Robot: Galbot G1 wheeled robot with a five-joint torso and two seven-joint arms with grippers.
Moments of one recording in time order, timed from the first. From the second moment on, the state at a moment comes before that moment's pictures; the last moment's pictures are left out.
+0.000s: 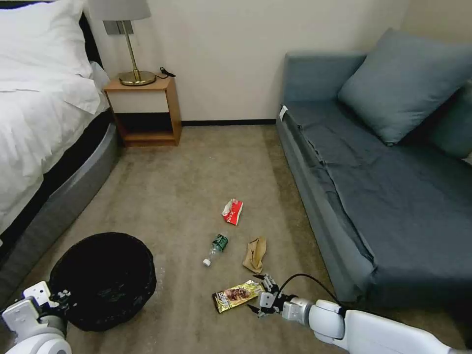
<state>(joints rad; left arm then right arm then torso) 1.68 -1.42 -0.98 -2.18 -0.60 0.62 -0.47 -0.66 0.85 -0.86 1.34 0.04 0.13 0.03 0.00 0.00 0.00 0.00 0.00</state>
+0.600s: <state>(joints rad) 1.70 -1.43 -0.98 -2.20 -0.60 0.62 -0.47 -0.66 0.91 -0.86 1.18 0.01 0.17 0.03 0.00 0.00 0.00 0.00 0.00</state>
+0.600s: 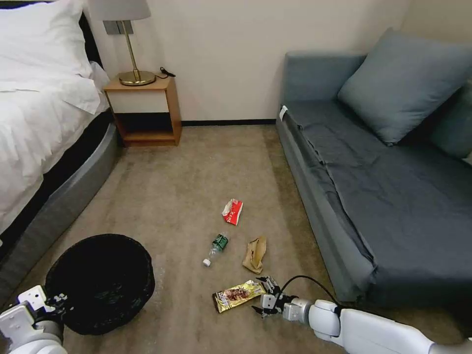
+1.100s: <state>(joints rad) 1.72 -1.44 -0.99 -2.21 -0.60 0.61 -0.47 -0.64 0.96 -0.86 1.10 -0.01 0.19 0.05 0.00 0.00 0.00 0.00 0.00</state>
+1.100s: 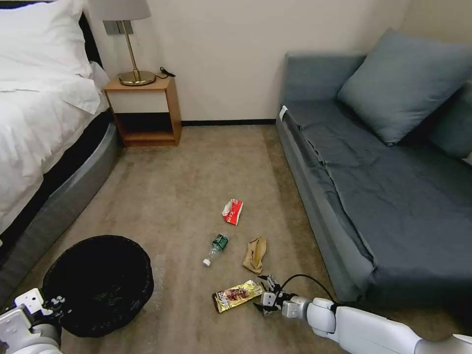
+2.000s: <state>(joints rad) 1.73 -1.44 -1.00 -2.20 -0.60 0.60 -0.47 -0.64 0.99 -0.85 1.03 -0.02 0.20 0.06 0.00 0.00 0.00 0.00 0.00</state>
